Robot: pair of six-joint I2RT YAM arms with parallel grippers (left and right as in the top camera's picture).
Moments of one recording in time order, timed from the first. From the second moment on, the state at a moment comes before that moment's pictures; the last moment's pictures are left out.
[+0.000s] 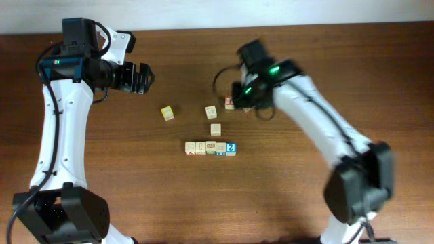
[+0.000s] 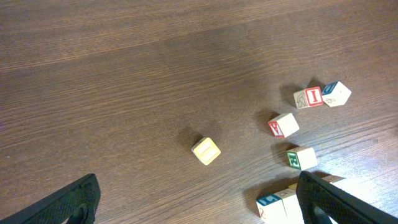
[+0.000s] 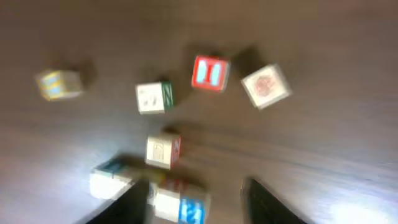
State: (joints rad) left arm 0.06 1.77 1.76 -1.03 0.33 0.23; right arm 0.38 1.89 1.73 -1.02 -0.16 0.37
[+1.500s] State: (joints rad) left arm -0.07 1.84 1.13 -0.76 0.45 0.03; right arm 0.21 1.81 1.03 -0.55 -0.56 0.42
